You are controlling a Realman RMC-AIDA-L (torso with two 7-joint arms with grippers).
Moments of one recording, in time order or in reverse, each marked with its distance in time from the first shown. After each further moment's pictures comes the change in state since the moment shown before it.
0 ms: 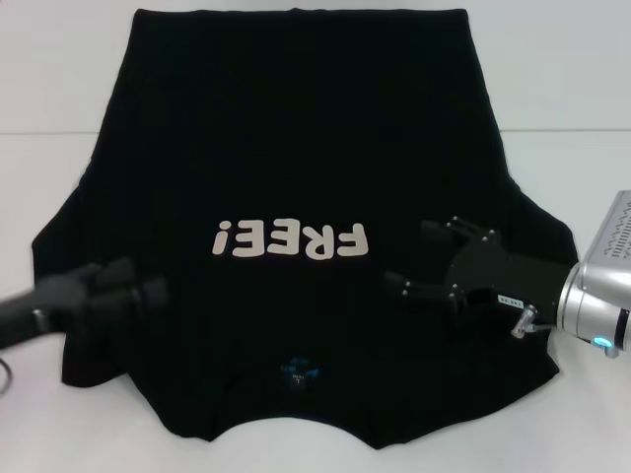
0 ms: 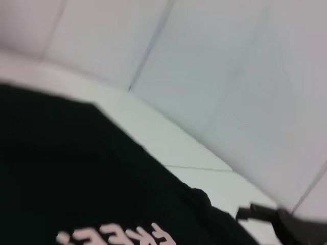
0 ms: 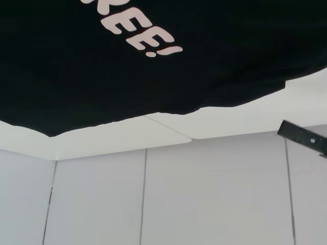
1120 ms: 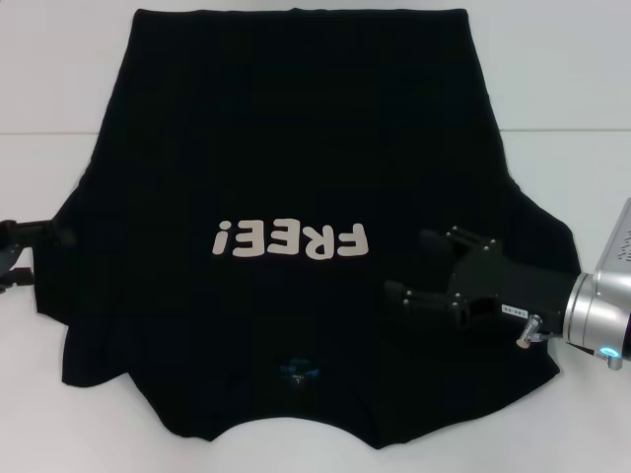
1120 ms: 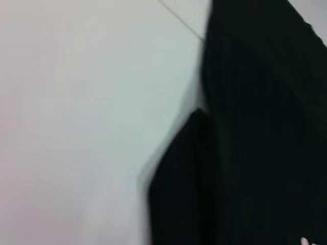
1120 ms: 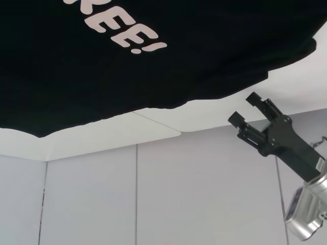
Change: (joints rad) left arm -0.194 0.210 0.158 -0.092 0.309 -0.469 -1.039; right arm -0.019 -0.004 -0.008 -0.002 -0.005 -0.049 0.045
